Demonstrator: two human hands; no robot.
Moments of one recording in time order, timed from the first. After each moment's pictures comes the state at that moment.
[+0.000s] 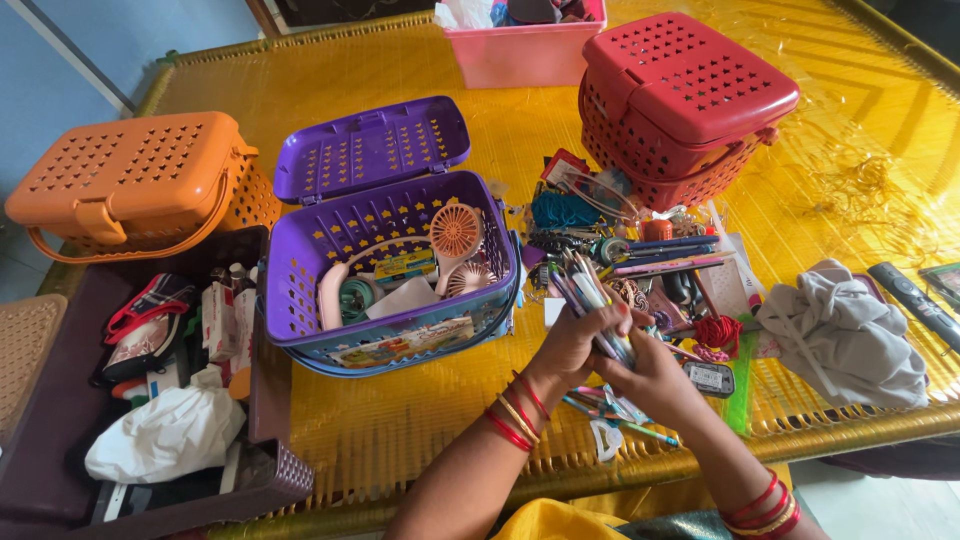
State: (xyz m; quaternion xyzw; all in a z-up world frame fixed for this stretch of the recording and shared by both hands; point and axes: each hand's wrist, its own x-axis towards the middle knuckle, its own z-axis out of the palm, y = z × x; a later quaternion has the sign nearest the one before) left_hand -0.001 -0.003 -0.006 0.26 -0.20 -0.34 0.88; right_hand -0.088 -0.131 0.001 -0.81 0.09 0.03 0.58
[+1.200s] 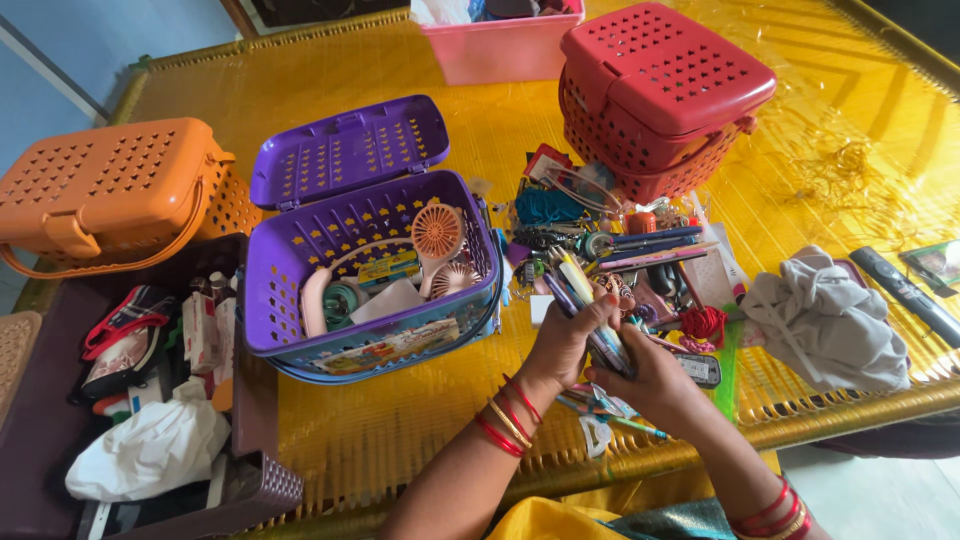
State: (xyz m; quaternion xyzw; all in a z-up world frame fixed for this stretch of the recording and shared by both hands) left_hand -0.010 -0.012 0.006 0.36 -0.19 -0.26 0.88; right_hand -0.108 -0.136 0.032 -0.88 0.05 -0.03 0.46
